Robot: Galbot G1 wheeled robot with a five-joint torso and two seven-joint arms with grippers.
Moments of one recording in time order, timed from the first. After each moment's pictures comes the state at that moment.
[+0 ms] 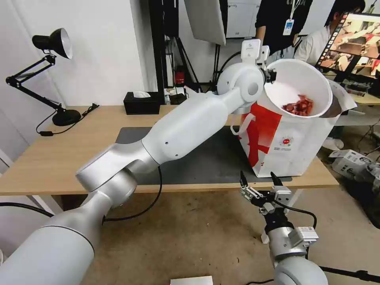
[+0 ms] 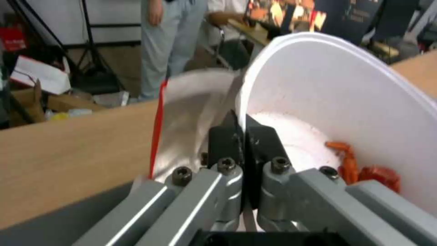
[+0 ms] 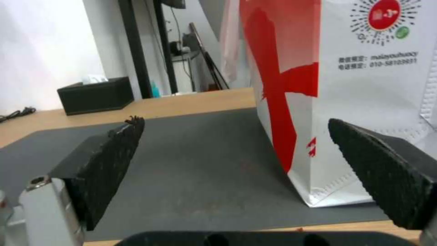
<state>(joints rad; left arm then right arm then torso) -0.18 -1.59 0.49 -1.31 -1.39 0.54 -0.68 -1.59 1.16 0.34 2.26 0.35 0.02 0.35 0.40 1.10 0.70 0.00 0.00</state>
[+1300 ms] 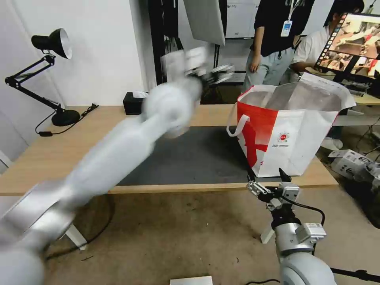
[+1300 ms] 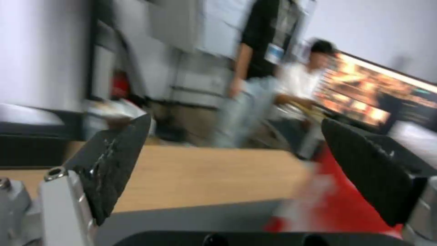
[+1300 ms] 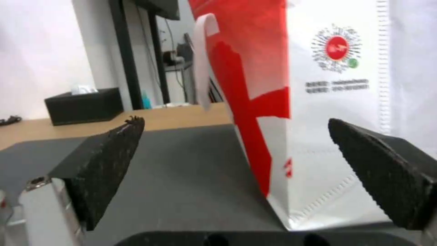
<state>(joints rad) 0.16 -1.05 0.23 -1.91 -1.37 0.35 -0.73 -1.58 1.14 0.39 2.27 0.36 0.02 0.35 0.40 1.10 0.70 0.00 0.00</state>
